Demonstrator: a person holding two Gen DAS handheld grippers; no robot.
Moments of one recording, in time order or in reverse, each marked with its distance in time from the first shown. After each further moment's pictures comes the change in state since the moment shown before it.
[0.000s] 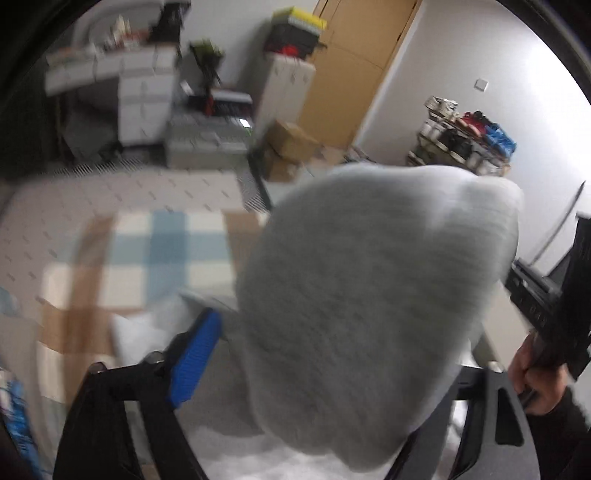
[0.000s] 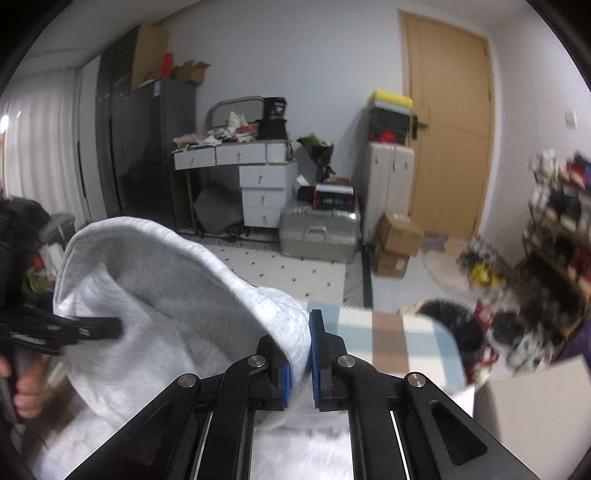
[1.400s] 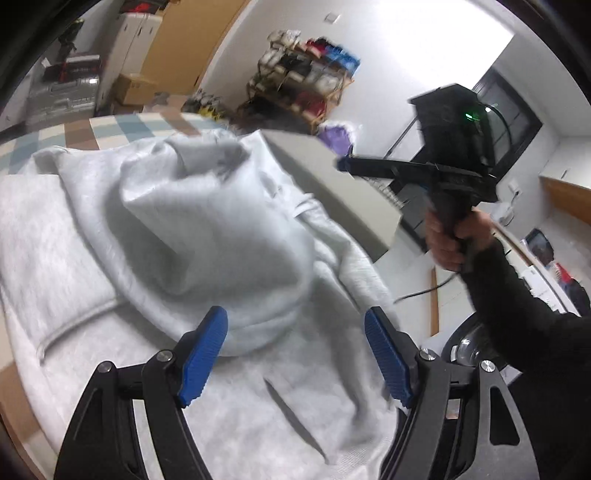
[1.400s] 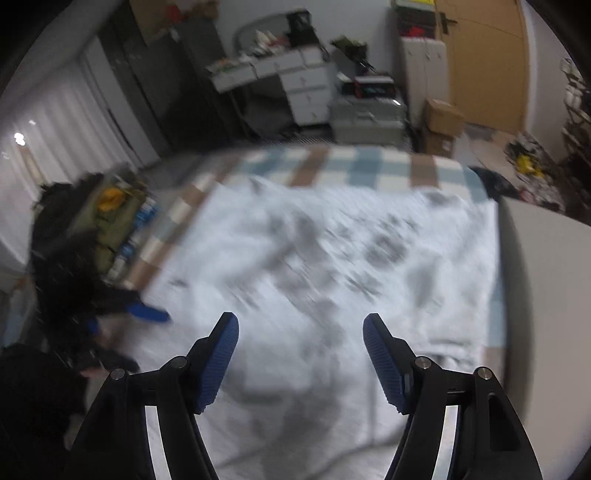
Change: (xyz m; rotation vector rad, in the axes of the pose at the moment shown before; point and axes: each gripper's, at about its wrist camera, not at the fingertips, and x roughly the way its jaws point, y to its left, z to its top) left arm -0.077 -0.065 -0.196 0.265 0.184 -0.513; right arm -0.133 -0.021 -0.099 0.093 0.358 0.313
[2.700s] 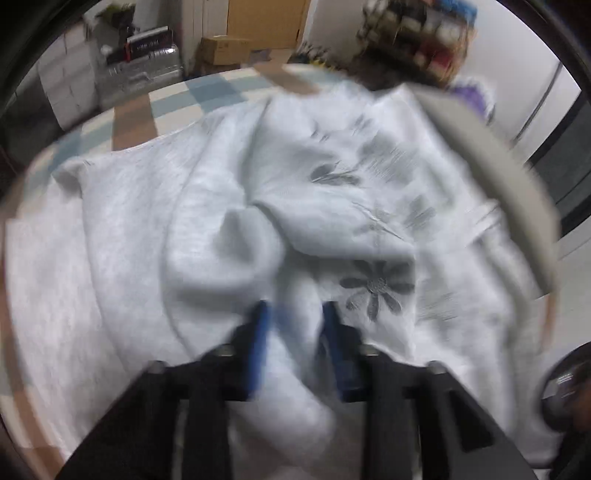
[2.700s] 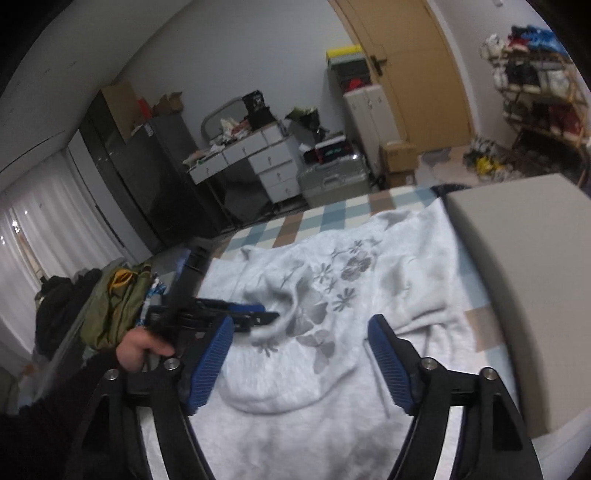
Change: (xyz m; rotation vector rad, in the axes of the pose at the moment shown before) left arm 0.158 0.078 0.095 -0.028 0.239 0.574; right arm -0.066 -0.002 -0.064 0.220 -0.325 -0.074
